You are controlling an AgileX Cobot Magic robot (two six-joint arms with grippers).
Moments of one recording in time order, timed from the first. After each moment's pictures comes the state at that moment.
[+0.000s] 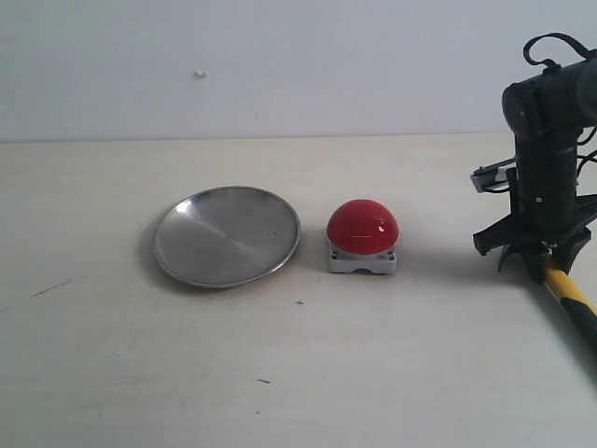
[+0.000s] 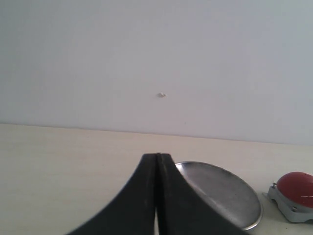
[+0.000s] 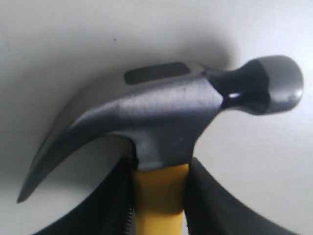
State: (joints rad) left arm -0.18 0.10 0.00 0.29 -0.03 -0.44; right arm -0.04 2.23 -1.52 -0.29 1.13 0.12
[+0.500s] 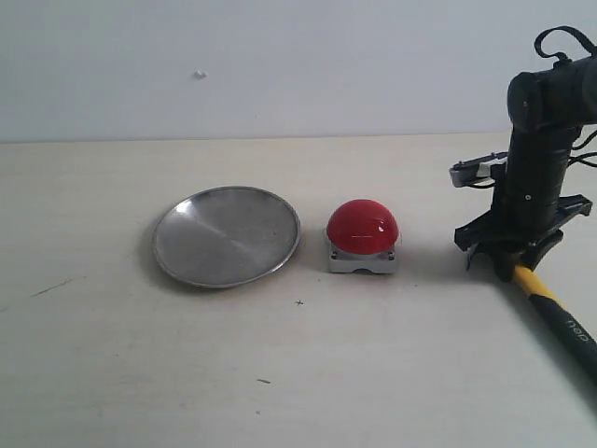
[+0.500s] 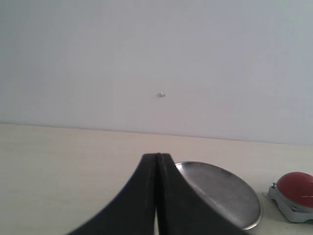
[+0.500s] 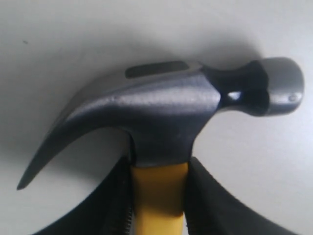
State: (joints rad) left arm -0.18 0.10 0.00 0.29 -0.03 -0.44; right arm -0.05 2.21 -1.52 -0.08 1.07 -0.12
